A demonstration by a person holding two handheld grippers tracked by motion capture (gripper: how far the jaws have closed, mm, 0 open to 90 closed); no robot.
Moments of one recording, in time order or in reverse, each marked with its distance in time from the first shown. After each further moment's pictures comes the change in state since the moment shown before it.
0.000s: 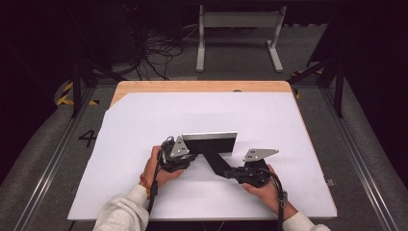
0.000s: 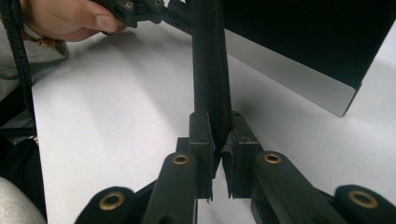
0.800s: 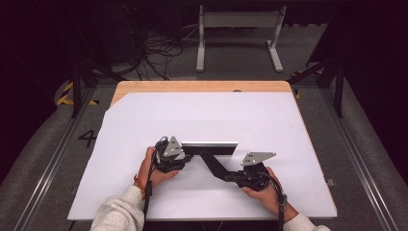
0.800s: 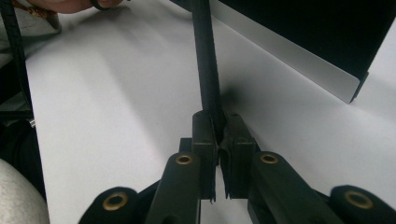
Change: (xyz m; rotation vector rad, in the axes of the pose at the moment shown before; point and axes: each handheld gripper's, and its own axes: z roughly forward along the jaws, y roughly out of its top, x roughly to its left) left arm 0.008 -0.011 -0.010 0.004 -0.012 -0.038; right arm 0.006 -0.005 0.001 0.052 -0.012 -0.035
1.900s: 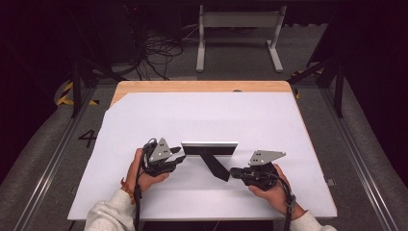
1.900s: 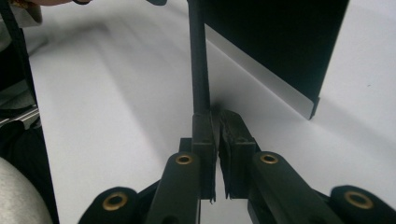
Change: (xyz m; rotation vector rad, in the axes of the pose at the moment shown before) left arm -0.002 -0.001 -0.044 -0.061 0.003 0.032; right arm 0.003 0.008 -0.027 -0.048 -0.045 -0.073
